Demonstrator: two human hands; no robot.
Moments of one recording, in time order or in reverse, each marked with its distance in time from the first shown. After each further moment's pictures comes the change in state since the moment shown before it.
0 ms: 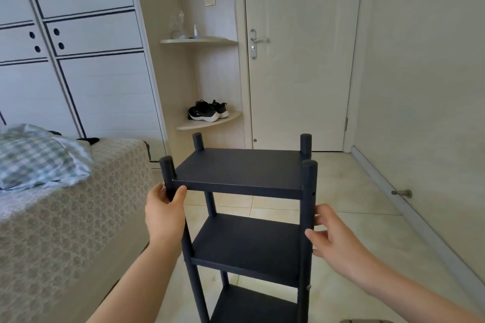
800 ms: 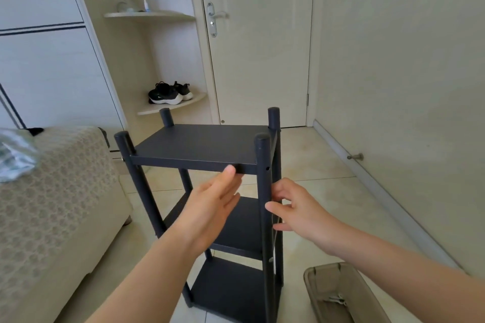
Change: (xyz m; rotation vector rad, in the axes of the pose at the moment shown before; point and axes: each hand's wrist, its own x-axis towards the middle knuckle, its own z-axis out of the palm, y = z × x) left_hand -0.085 -0.009 0.049 -0.258 -0.936 -0.257; right_hand -0.037 -0.015 0.003 0.175 -0.040 0.072
